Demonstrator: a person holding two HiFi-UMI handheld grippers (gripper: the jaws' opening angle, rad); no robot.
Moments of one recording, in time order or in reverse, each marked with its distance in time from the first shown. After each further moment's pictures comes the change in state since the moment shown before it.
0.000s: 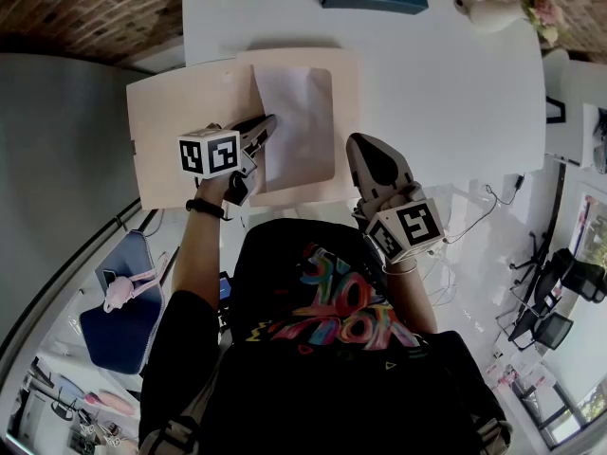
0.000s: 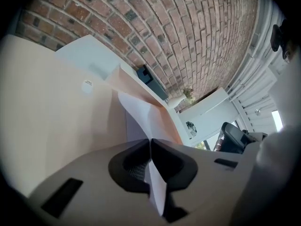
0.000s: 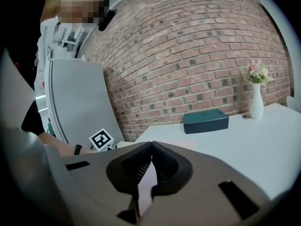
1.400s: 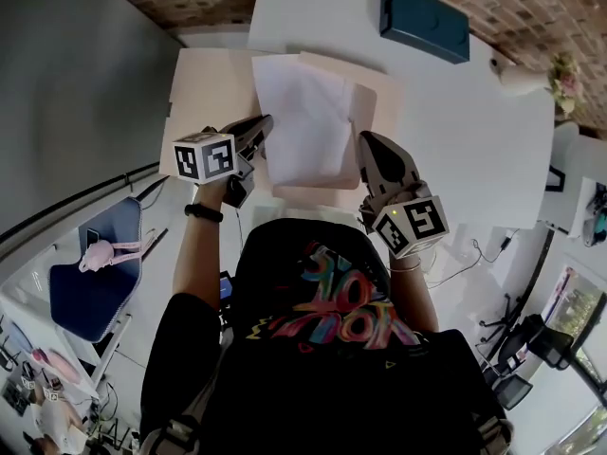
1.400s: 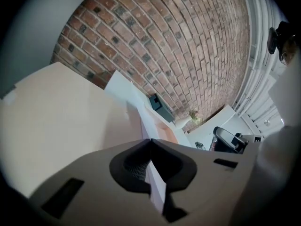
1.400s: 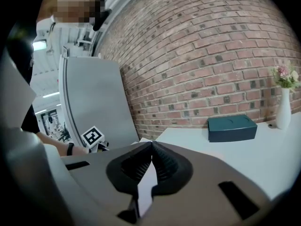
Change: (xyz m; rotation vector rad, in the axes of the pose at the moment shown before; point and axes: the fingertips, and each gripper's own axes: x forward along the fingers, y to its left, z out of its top) left arm -0.114 0.019 0.008 -0.068 -0.277 0.113; right arm 0.035 0.061 0.017 -0.102 0.022 0.192
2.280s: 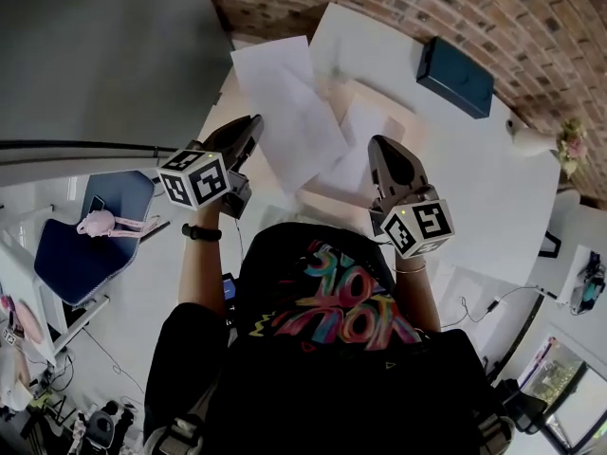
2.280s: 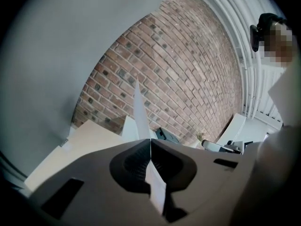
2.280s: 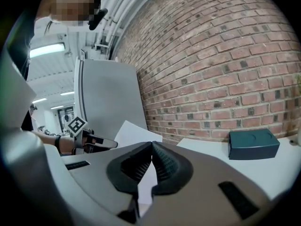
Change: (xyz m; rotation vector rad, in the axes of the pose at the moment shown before) left arm -0.143 -0.029 0.052 0.108 -0.383 0.161; right arm 0.020 0.052 0.037 -0.111 -0.052 0.170
